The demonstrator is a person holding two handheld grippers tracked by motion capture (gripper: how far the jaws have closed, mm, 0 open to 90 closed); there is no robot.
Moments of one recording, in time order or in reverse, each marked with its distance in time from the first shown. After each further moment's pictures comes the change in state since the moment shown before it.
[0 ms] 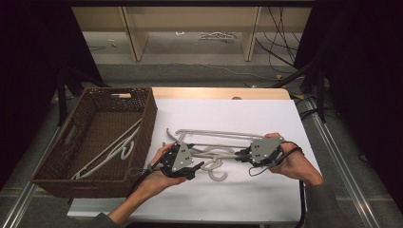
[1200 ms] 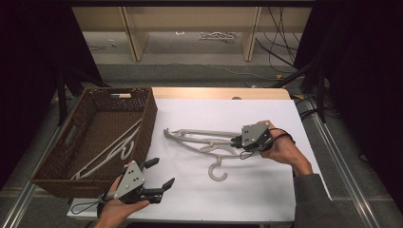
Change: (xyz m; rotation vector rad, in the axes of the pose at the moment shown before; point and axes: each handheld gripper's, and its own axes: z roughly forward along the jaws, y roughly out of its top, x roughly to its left) left arm -0.013 -0.051 -0.105 -0.227 0.066 -0.264; right arm -0.039 -0.006 0.026 0.081 -0.037 0.030
